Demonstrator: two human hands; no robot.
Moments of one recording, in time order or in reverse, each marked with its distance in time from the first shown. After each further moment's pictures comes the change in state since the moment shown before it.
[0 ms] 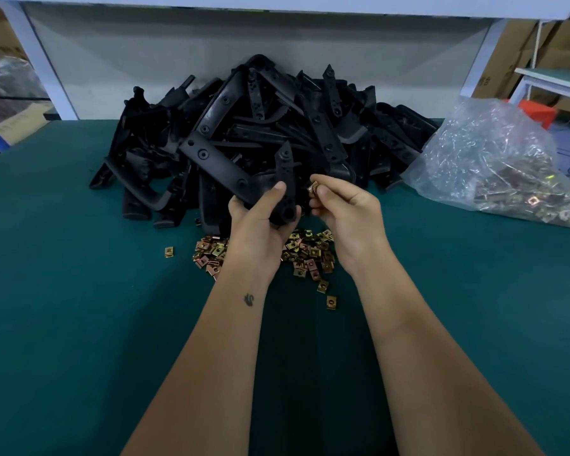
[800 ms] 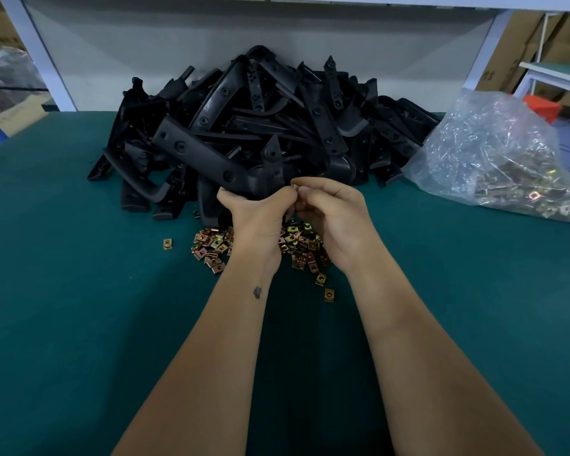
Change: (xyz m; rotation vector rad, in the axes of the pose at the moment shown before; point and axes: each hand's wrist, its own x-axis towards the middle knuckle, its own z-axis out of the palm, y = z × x) left_hand -0.003 -0.008 0.000 0.323 0.067 0.208; right_hand -0.004 0.001 0.009 0.032 -0.142 0.078
